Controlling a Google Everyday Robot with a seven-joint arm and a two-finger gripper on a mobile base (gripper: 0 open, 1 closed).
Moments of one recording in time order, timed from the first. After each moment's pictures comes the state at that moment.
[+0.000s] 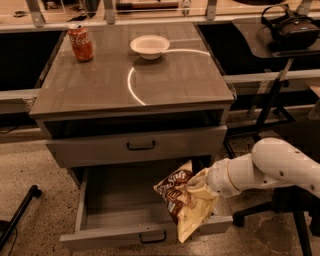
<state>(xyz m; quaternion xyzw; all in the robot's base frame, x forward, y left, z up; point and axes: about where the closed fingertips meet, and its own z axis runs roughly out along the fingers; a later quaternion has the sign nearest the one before) 0.463 -0.104 0.628 -0.56 0.74 0.23 0.29</state>
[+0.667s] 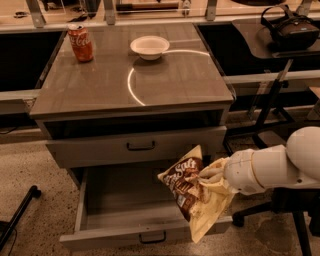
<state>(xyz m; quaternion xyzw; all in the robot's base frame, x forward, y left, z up) 0.434 -0.124 0.722 -0.58 0.72 0.18 0.34</state>
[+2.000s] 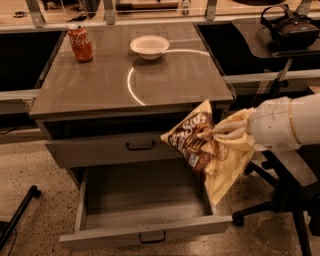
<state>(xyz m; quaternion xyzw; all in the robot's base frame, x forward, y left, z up) 0.459 -0.144 0.866 -0.61 0.66 0.12 0.42</state>
